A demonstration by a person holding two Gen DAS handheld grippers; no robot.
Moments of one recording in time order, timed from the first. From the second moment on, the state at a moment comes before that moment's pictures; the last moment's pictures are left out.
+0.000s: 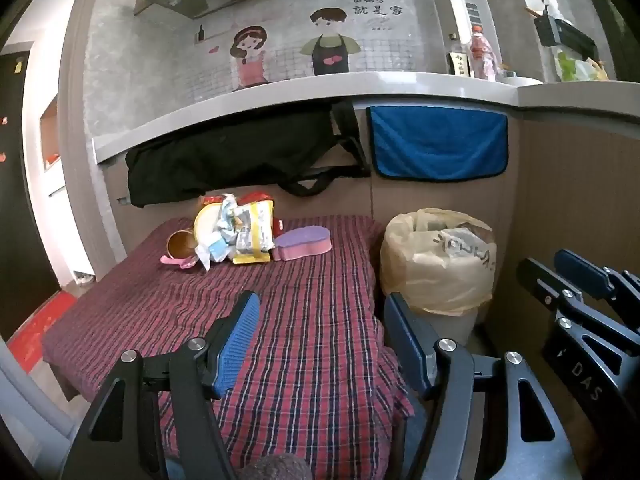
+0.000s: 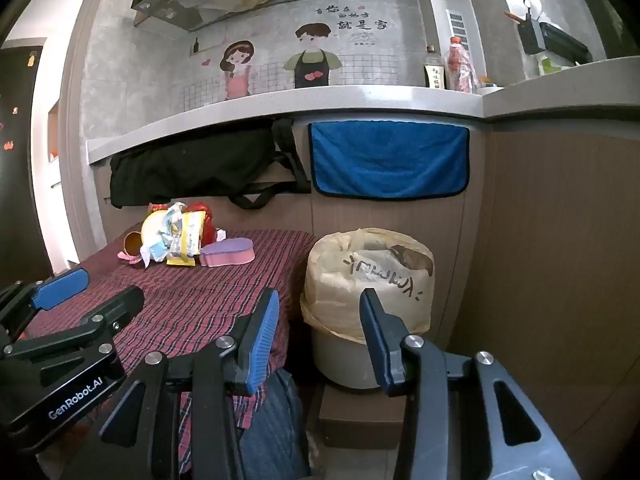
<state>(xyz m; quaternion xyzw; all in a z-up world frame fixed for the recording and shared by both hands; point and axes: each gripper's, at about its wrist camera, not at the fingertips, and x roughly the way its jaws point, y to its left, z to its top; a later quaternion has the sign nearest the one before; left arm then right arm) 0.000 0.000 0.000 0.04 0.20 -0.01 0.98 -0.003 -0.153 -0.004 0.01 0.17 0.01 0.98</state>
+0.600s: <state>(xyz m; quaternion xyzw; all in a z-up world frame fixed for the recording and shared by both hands) 0.003 0.004 0.002 0.04 0.20 0.00 0.98 -0.001 -0.150 0.005 0.00 0.17 0.02 0.98</state>
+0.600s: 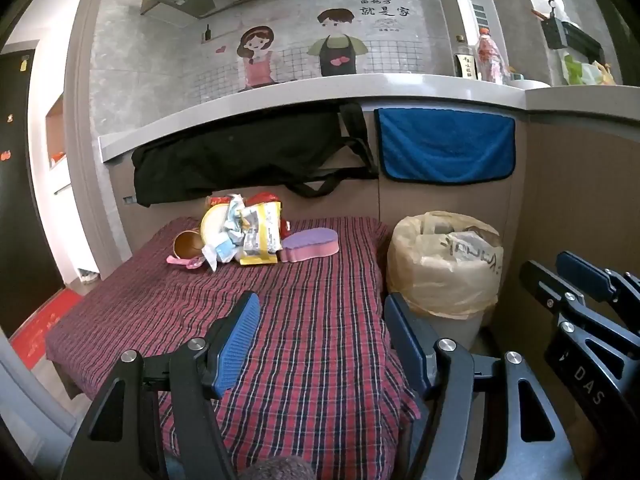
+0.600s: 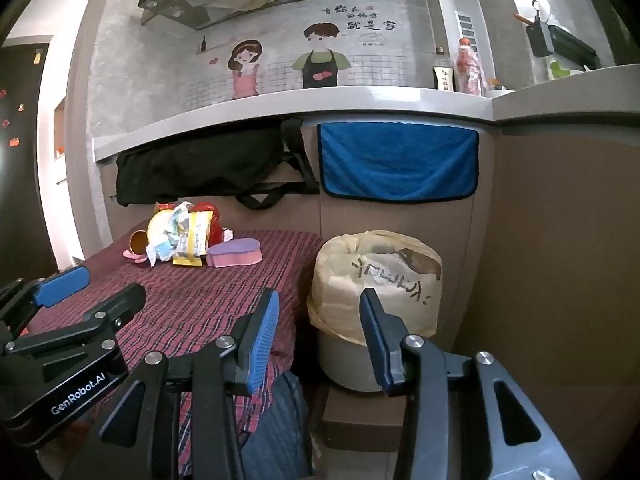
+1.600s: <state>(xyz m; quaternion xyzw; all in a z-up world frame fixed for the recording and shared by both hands) 0.003 0.009 0.004 0.04 0.20 0.00 0.98 -0.002 -0.152 0.005 0.00 0.17 0.02 0.98</state>
